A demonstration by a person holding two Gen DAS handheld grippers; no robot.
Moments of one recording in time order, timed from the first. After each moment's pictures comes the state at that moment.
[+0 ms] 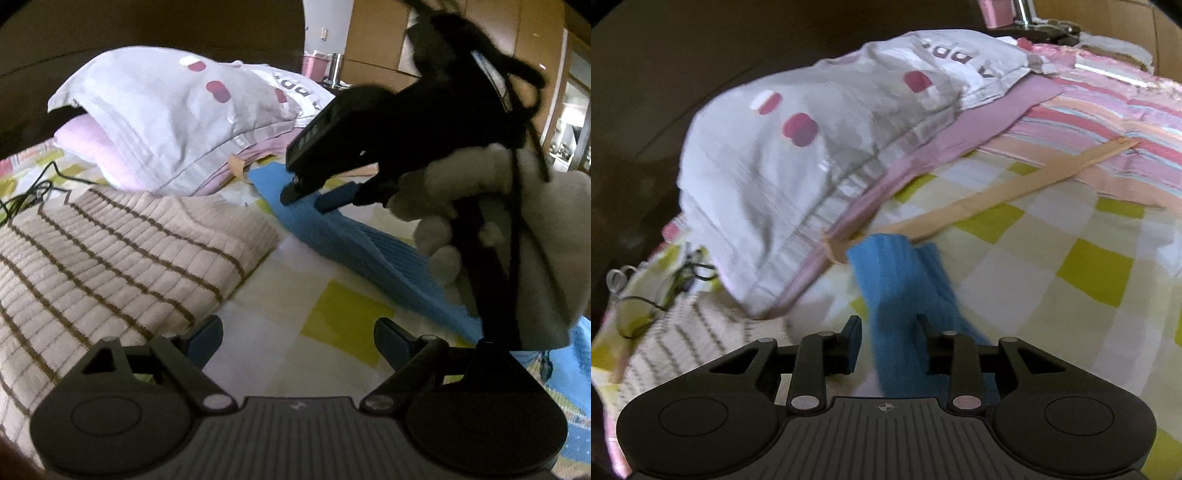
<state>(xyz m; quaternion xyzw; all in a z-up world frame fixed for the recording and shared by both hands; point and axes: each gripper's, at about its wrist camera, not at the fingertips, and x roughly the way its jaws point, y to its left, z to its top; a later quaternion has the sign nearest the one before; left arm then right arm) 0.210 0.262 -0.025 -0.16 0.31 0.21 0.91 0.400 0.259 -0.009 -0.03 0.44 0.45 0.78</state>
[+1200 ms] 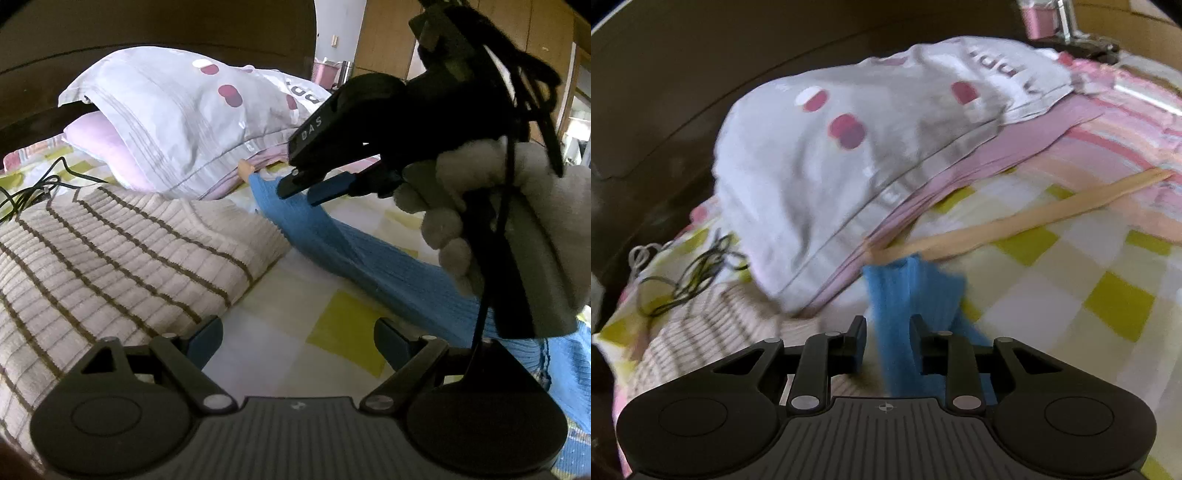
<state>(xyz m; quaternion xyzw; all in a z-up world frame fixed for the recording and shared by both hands) 0.207 0.265 -0.023 -0.17 0.30 0.22 0.91 0.396 0.275 0.003 -0.06 0.41 0.48 0.77</state>
